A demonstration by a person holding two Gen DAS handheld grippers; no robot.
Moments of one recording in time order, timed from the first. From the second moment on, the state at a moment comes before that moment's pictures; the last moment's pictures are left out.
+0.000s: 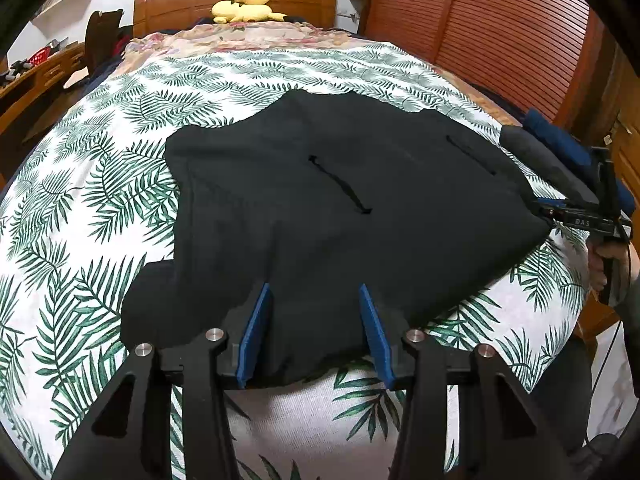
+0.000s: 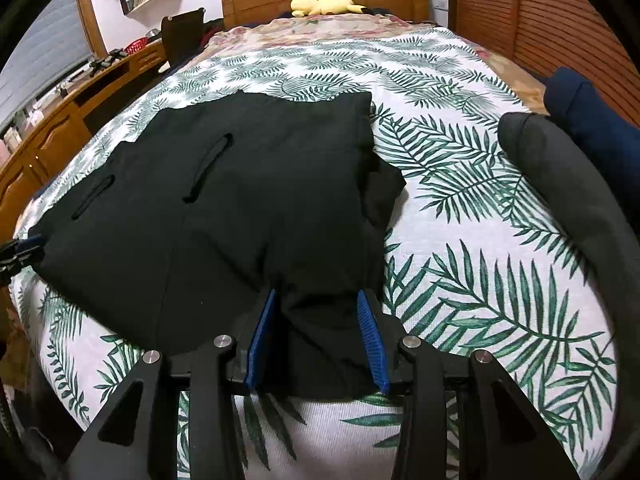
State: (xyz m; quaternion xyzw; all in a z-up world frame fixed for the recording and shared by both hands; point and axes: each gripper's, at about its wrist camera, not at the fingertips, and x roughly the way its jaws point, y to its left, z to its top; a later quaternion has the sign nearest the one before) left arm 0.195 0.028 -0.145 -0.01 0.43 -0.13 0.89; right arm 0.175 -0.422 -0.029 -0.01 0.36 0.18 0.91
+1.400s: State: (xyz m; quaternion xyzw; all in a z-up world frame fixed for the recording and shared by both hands) left arm 0.159 -0.013 -0.103 0.00 0.39 -0.14 0.91; right arm 0.154 -0.415 -0.019 -0.01 0.34 0.15 0.93
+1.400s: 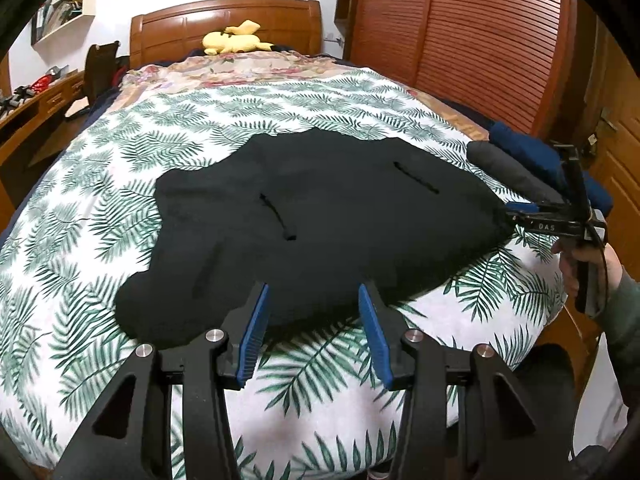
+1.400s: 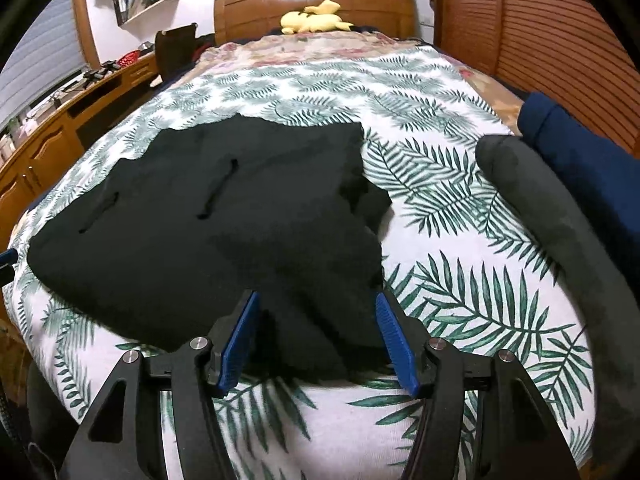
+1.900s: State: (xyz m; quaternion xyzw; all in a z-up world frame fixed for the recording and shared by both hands) left arm 0.211 -0.059 -0.136 0.01 0.41 -0.19 0.89; right arm 0.178 -0.426 -0.047 0.08 0.37 0.16 0.91
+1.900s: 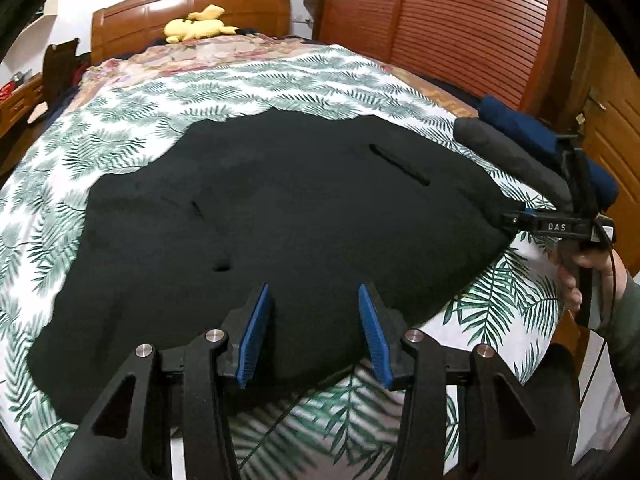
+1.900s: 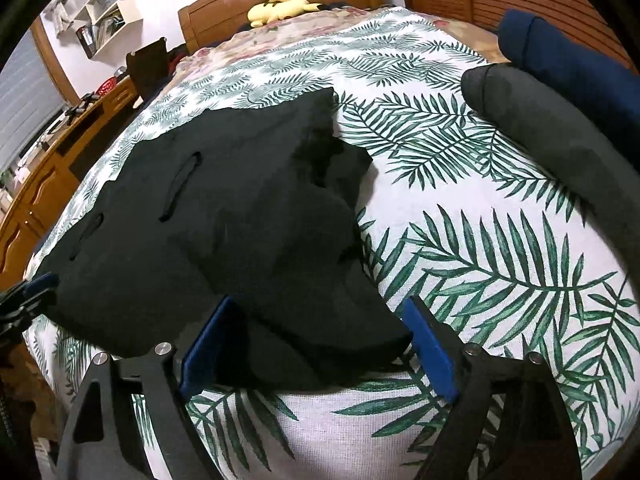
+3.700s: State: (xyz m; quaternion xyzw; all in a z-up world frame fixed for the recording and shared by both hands) left arm 0.131 0.116 -0.095 -0.04 0.36 -0.08 0.93; right arm 0.178 -0.142 0.010 -0.06 0.23 0.45 0.86
